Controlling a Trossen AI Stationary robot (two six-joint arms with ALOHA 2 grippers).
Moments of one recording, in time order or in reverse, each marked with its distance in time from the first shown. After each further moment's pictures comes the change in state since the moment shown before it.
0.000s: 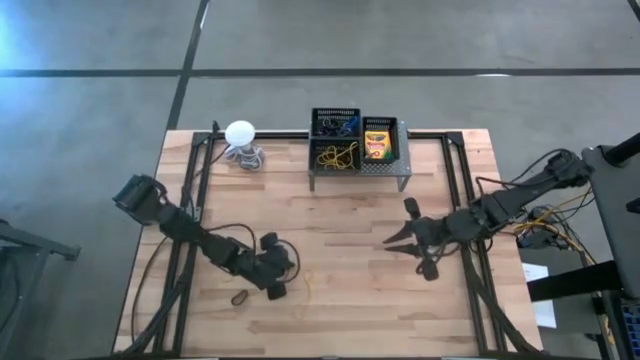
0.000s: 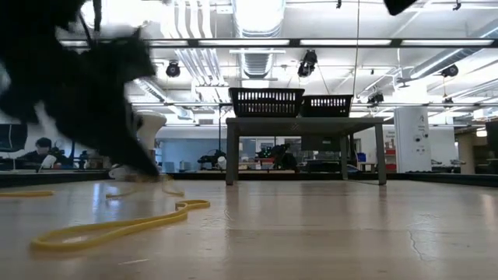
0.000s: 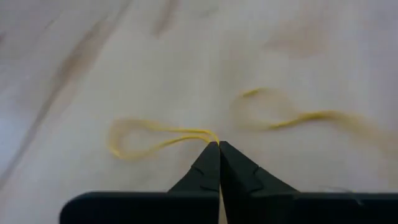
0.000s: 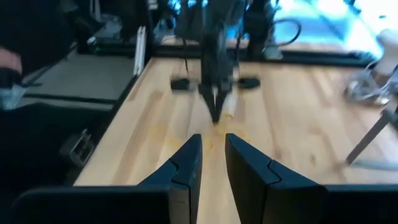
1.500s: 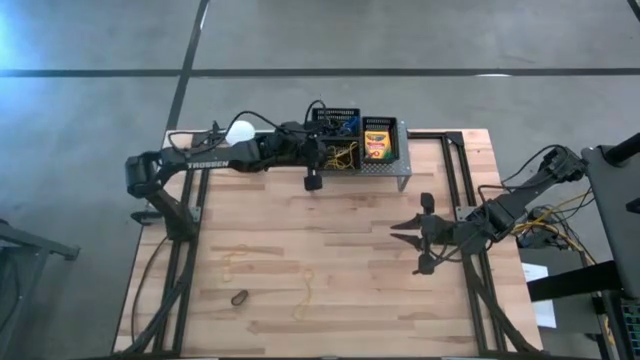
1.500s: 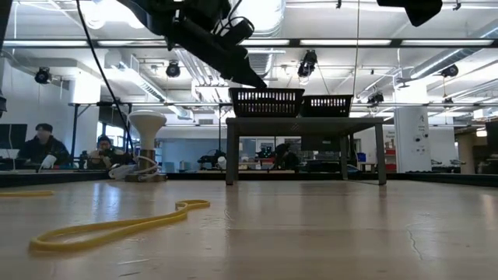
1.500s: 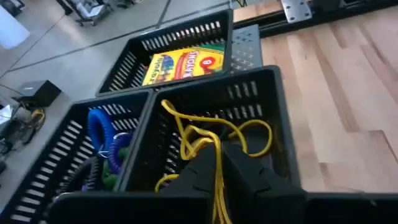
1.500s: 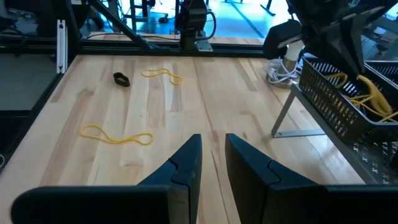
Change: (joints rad) left arm 0.864 -0.017 0.580 -0.190 0.495 1.026; right arm 0.133 -0.049 -0.065 -0.090 0.402 0.092
